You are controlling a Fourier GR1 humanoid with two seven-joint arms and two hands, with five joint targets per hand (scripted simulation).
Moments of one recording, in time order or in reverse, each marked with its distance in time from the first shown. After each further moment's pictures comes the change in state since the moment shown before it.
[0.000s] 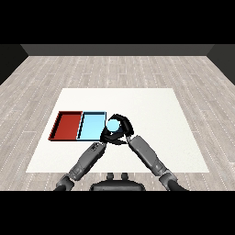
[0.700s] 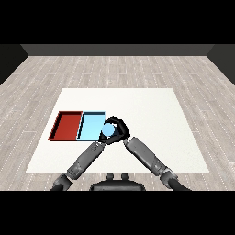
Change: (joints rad) left arm -0.015 0.048 -0.056 -0.001 -0.191 0.228 0.091; right arm -0.028 -0.019 0.128 0.009 -0.049 -0.076 -0.033
